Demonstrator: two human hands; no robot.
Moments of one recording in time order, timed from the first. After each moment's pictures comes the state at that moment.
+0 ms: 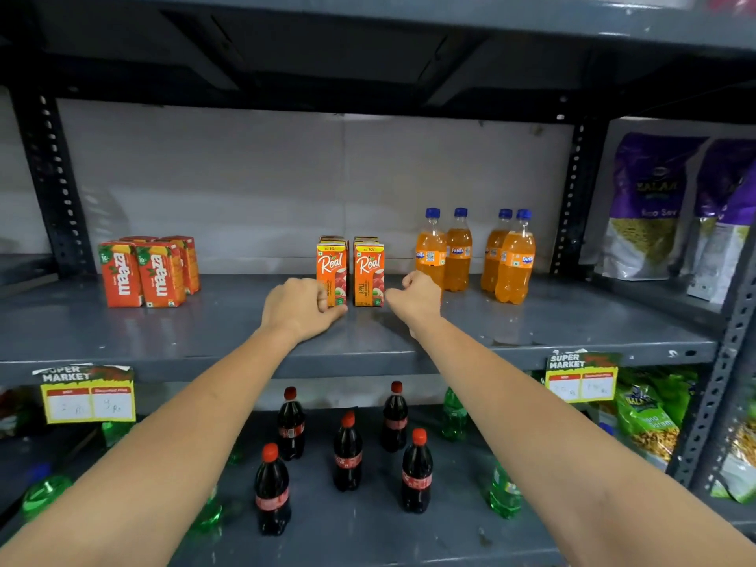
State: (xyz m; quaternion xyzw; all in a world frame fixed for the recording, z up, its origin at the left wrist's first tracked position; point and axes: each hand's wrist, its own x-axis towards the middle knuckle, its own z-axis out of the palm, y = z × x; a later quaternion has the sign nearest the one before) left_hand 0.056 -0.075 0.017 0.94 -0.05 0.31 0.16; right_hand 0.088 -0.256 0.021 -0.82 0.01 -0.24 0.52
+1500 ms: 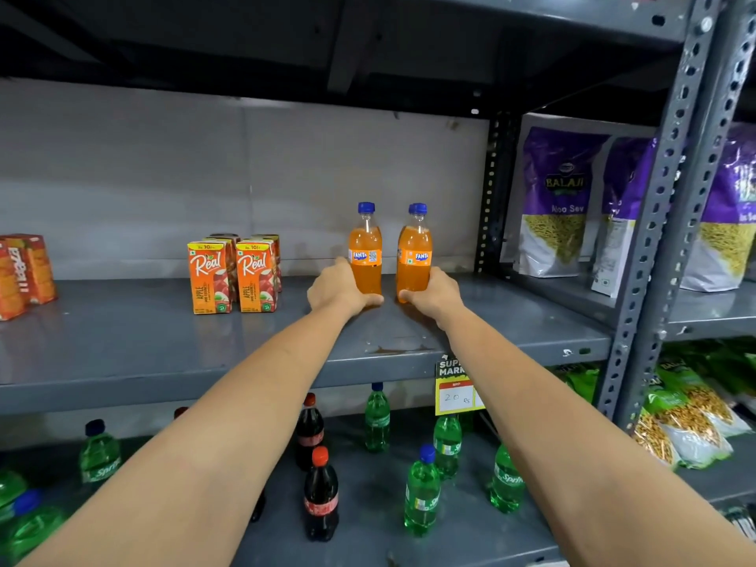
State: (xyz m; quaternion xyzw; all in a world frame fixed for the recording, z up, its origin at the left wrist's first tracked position) left_hand 0.130 -0.296 0.029 0.94 0.00 0.24 0.25; right_hand 0.142 -0.456 0.018 -0.89 0.04 -0.19 0.41
